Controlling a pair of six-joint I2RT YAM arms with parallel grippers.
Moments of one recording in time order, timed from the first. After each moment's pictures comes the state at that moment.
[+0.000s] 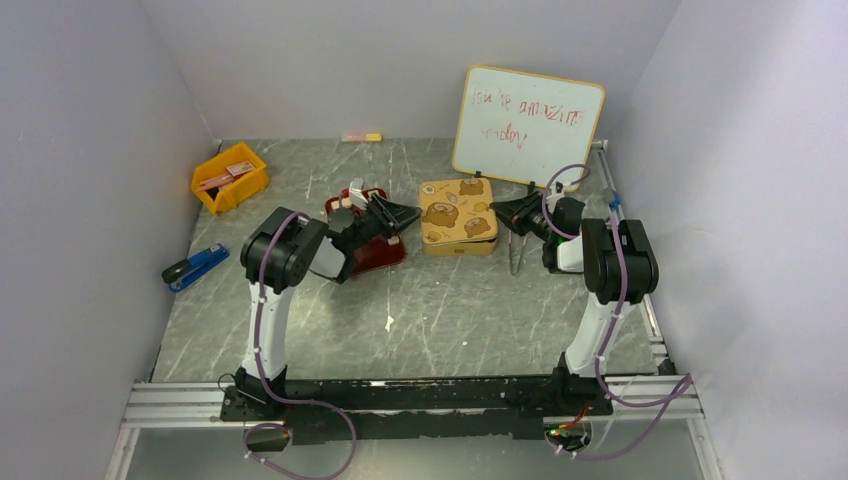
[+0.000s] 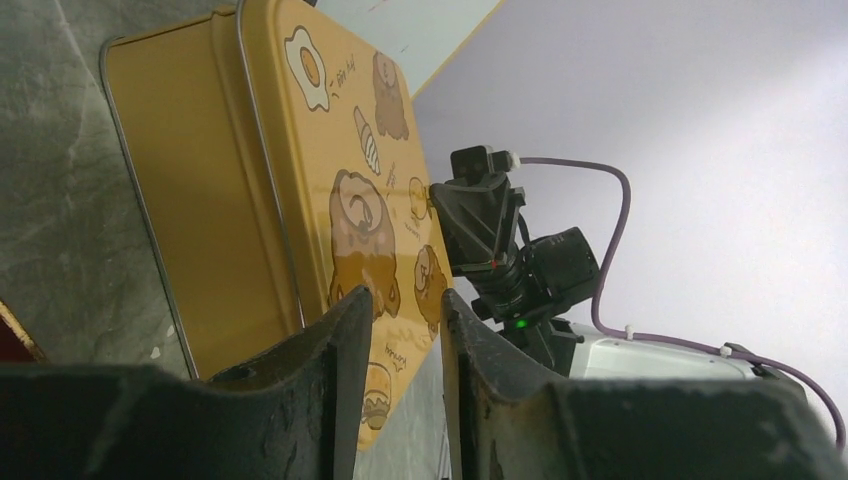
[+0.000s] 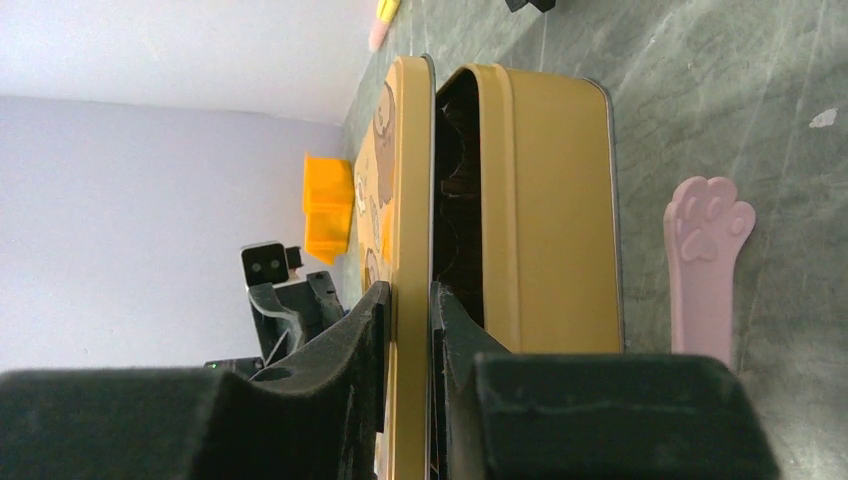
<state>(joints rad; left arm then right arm) -0.41 2.20 0.88 1.40 0.48 -1.39 -0.04 1.93 0.72 0.98 -0.64 1.15</state>
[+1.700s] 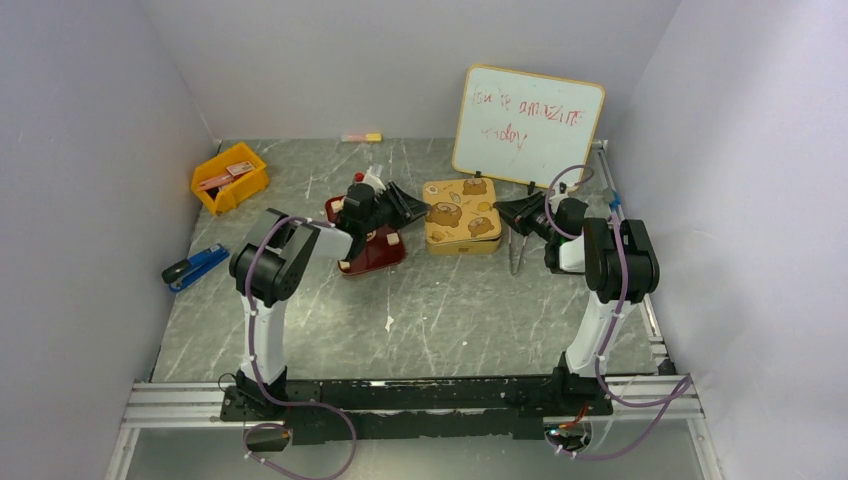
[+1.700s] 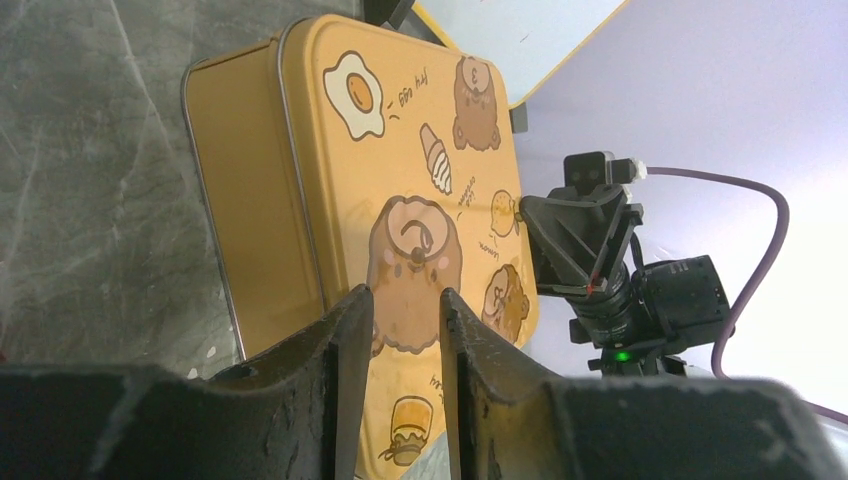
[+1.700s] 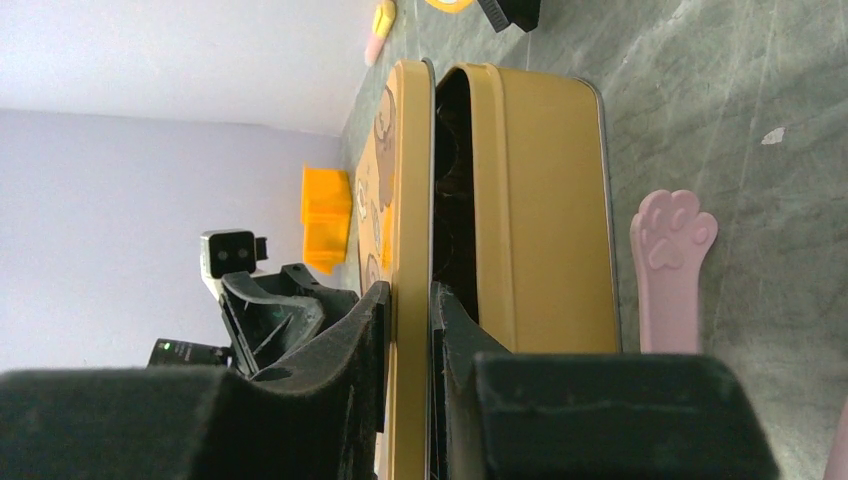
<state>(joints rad) -0.46 2.06 1.05 0.79 0.38 -1.11 -0.06 1.94 0.72 1.00 -0.64 1.16</state>
